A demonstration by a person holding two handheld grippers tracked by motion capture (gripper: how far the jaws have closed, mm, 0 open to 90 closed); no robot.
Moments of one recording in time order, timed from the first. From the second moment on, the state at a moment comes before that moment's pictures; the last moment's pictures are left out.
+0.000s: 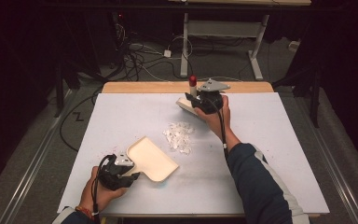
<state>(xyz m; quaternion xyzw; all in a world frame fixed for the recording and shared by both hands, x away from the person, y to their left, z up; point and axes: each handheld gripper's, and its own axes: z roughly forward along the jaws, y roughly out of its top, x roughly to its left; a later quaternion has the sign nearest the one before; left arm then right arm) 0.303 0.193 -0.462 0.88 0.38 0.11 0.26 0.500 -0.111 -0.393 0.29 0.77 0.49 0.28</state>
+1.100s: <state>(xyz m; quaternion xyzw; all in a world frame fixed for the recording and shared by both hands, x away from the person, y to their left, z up) 0.320 0.176 -0.464 0.89 0.38 0.09 0.24 0.438 -0.090 -0.399 0.23 0.78 0.53 0.21</state>
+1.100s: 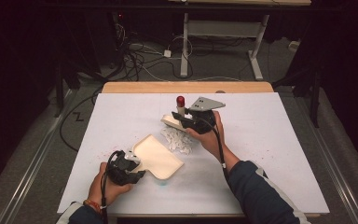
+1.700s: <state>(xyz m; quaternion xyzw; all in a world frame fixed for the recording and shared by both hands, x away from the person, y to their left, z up) 0.326 0.161 -0.460 0.89 0.38 0.10 0.24 0.399 -0.068 -0.402 0.18 0.79 0.55 0.20</state>
